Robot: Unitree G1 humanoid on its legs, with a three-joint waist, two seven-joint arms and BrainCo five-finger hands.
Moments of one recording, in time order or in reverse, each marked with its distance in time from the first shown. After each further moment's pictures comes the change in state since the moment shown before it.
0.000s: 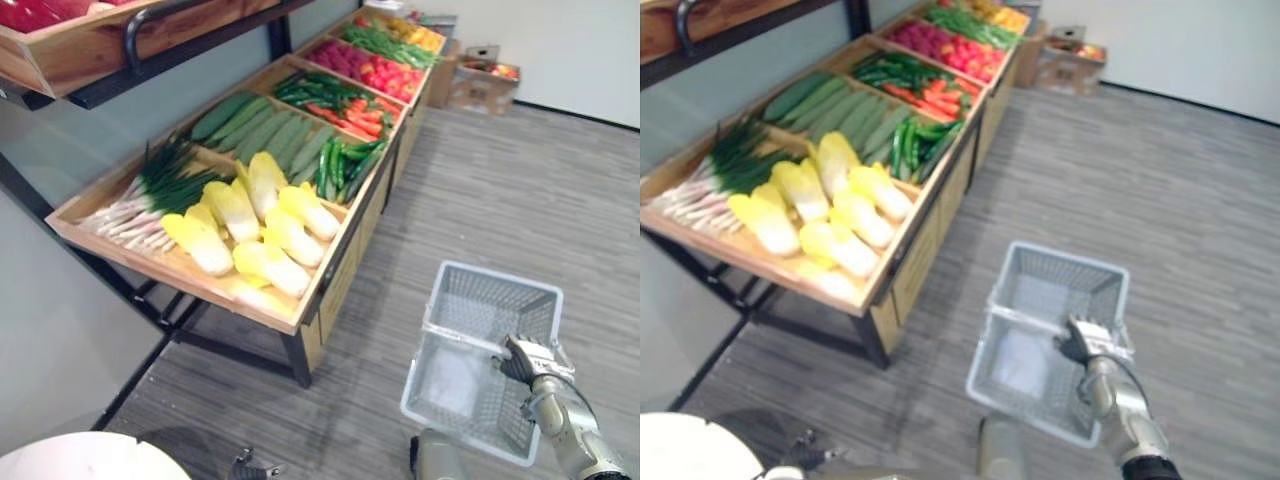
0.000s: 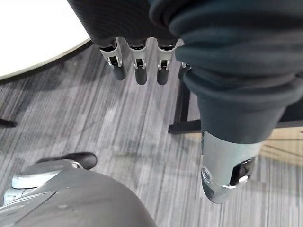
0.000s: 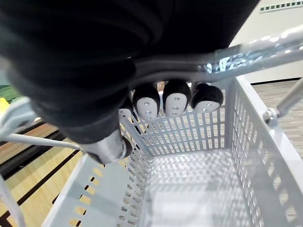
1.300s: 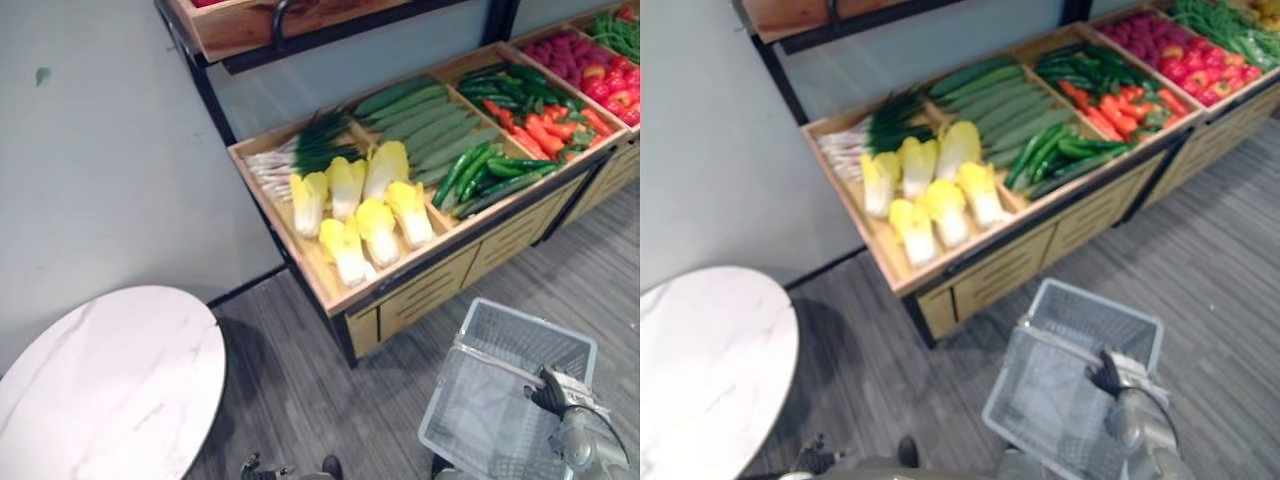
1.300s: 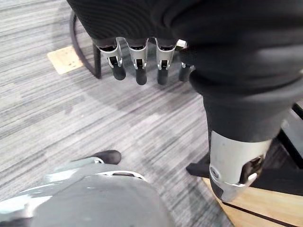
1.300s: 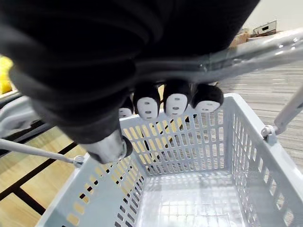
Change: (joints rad) left arm -0.012 -0.069 0.036 0.019 -0.026 -0.020 0.038; right arm 0.091 0.005 -0.120 0.088 0.006 0.005 -0.026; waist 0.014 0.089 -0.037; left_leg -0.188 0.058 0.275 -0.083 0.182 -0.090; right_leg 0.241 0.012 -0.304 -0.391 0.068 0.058
